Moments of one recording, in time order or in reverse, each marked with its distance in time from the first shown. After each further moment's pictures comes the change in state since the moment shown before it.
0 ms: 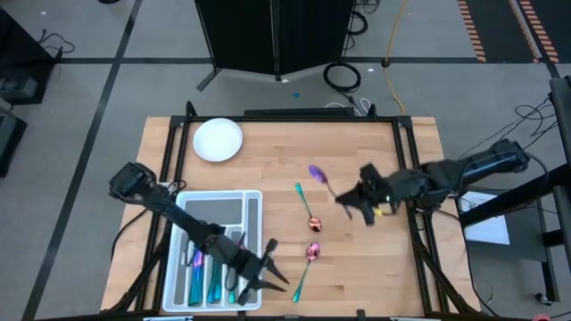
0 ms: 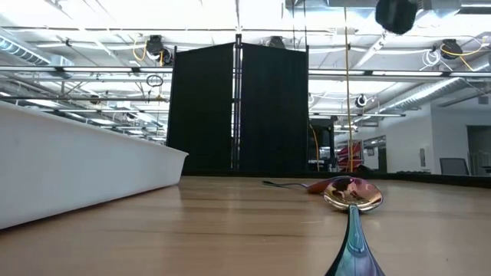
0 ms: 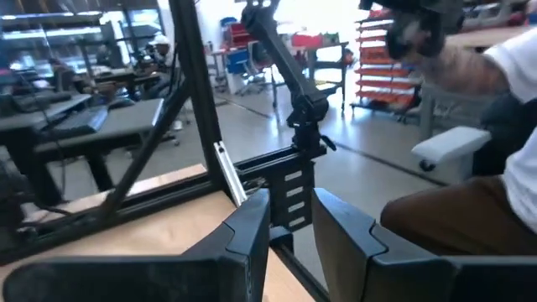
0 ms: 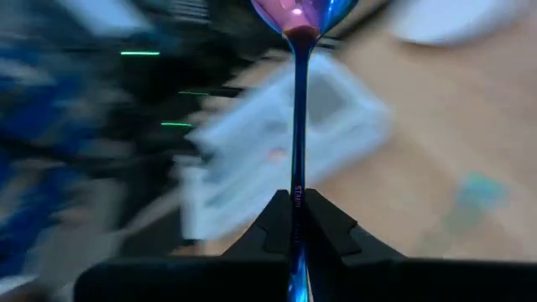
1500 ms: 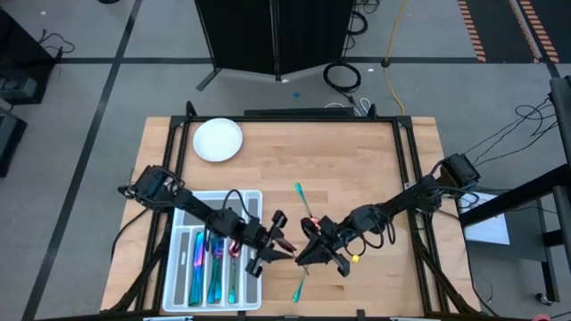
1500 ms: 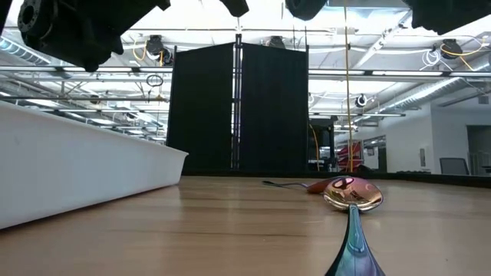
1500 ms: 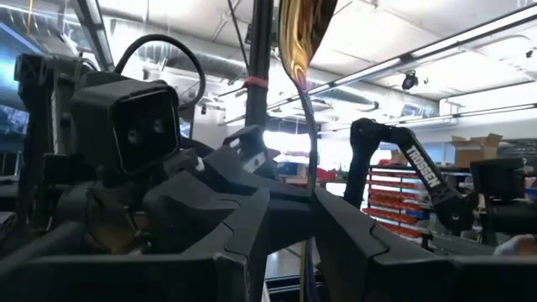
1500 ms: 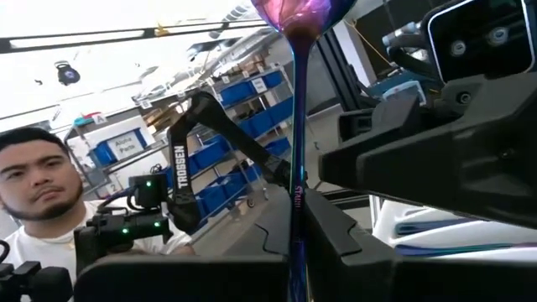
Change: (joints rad) left arm 0.199 0.182 -0.080 0.700 0.139 -0.214; right arm 0.101 0.724 -0.148 1.511 -0.418 -0.260
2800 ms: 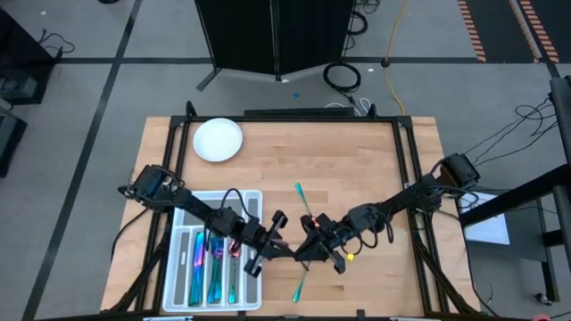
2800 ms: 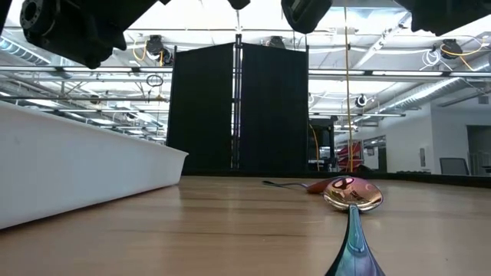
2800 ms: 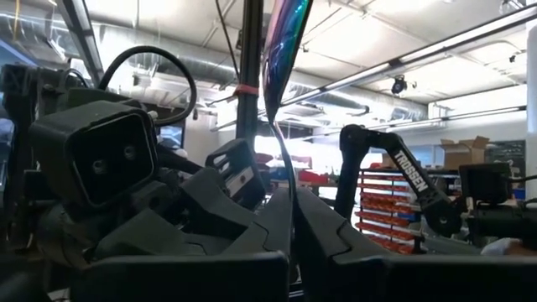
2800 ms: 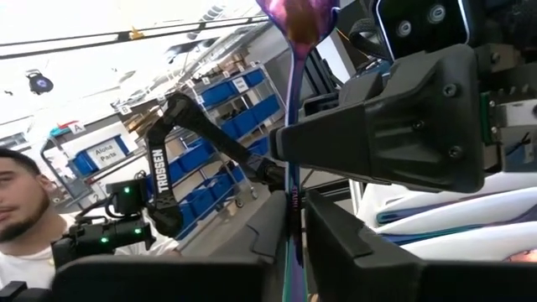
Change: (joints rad) left arm 0.000 -0.011 0.007 0.001 0.039 0.000; right arm -0.017 -0.001 0.000 -0.042 0.051 0.044
